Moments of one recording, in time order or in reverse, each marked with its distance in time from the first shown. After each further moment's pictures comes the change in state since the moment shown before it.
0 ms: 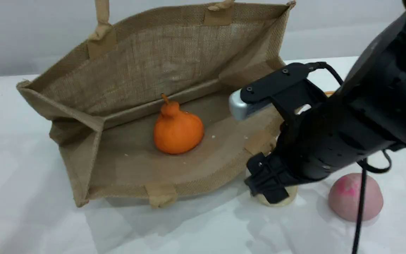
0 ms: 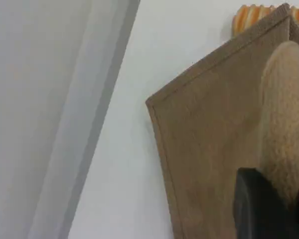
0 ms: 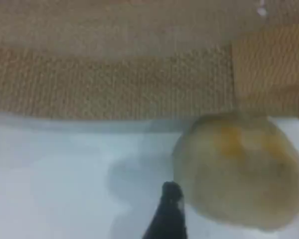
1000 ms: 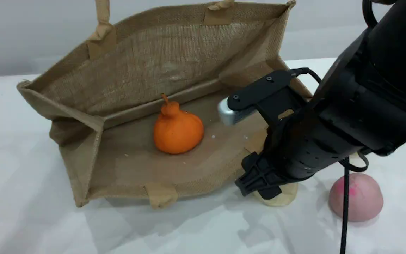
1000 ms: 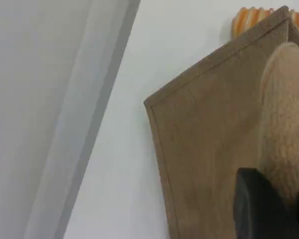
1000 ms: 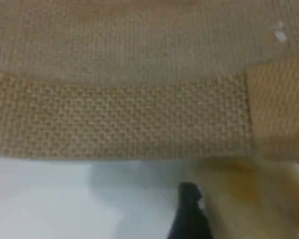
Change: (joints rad) left arm 0.000 0.000 0.000 -0.005 0.000 -0.019; right arm 0.000 0.093 -0.072 -0.027 -0.027 0.000
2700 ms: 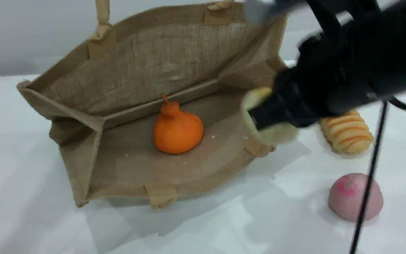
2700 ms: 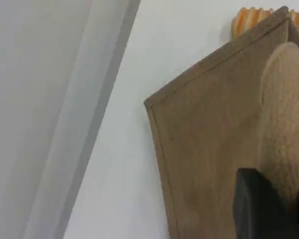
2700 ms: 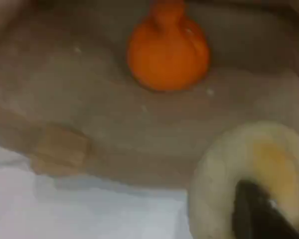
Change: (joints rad) left arm 0.000 0.000 0.000 0.000 0.000 -0.003; right arm 0.003 -0.452 0.137 -0.049 0.142 -0.005
